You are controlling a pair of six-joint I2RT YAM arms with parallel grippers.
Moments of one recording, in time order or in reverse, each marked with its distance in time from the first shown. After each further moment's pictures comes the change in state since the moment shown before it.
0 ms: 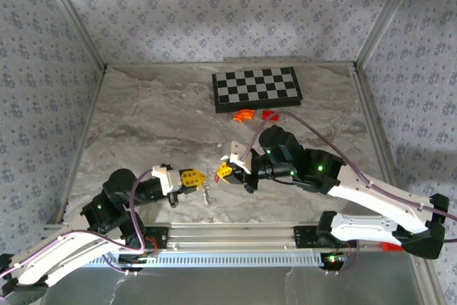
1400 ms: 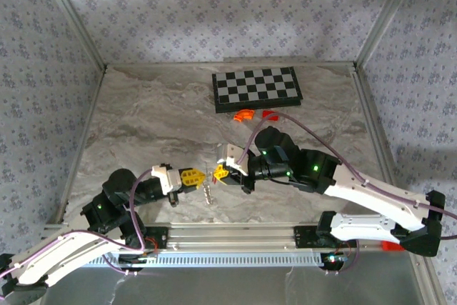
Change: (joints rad) left arm 0.000 0.002 0.000 0.011 -0.011 0.005; right arm 0.019 0.024 -0.001 0.025 0.000 -0.048
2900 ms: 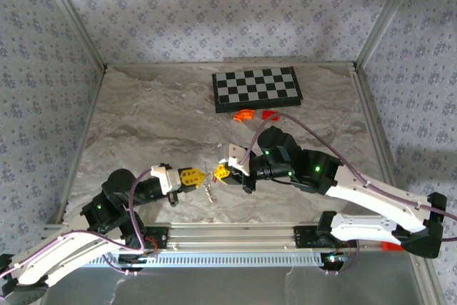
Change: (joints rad) left arm 0.000 -0.004 0.000 0.005 -0.004 0.000; right arm -0.011 -0.017 -0.018 0.027 -0.020 -0.008
